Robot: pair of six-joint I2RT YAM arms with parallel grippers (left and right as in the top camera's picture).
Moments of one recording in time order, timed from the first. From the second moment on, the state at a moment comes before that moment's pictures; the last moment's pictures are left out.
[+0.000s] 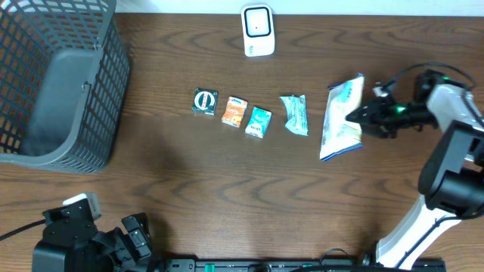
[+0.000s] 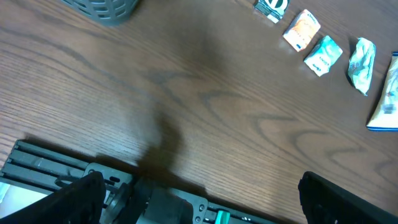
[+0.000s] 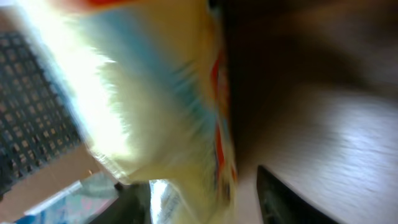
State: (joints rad) left arm -0.22 0.58 1.29 -1.67 -0.09 -0.59; right arm -0.34 2.07 1.46 -1.11 -0.80 -0.10
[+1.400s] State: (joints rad) left arm -0.22 0.58 1.29 -1.67 -0.09 -0.59; right arm 0.00 2.06 1.71 -1.25 -0.11 0.15
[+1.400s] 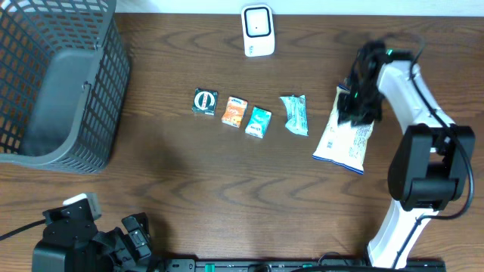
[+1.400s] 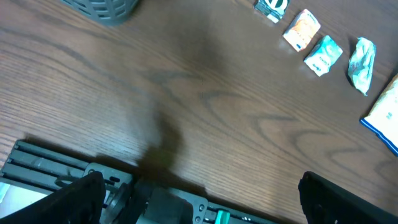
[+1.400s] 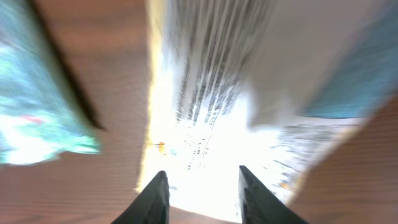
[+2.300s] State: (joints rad) left arm -0.22 0.58 1.29 -1.67 -0.09 -0.59; right arm -0.08 2.06 1.53 -0.89 -0.13 0.16
